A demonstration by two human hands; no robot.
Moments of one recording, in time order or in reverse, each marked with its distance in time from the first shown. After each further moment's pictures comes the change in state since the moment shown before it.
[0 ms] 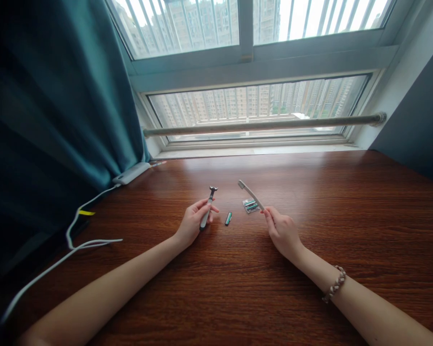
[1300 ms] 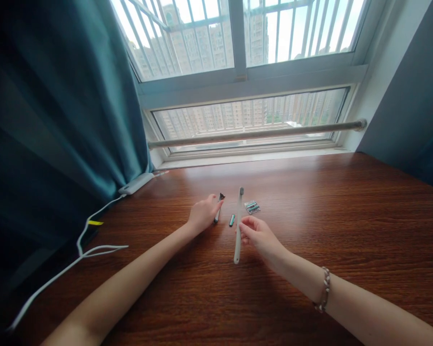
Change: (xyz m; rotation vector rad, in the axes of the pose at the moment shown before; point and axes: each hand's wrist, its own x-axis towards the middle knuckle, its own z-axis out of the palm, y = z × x) left_hand 0.020 0.025 0.004 1.461 0.096 0.098; right_hand -0.014 -0.078 0.015 1.174 -0.314 0.421
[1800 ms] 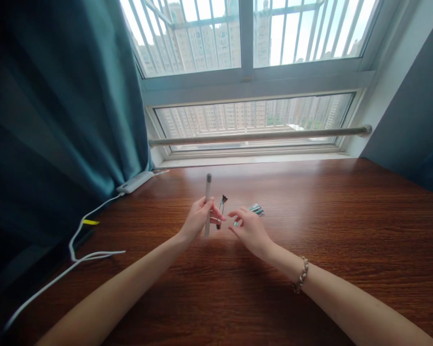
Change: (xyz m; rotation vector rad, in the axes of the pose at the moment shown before) left_hand -0.014 0.003 -0.016 -1.431 -0.132 -0.165; right_hand 0.048 0.005 0.012 -0.758 0.032 -0.401
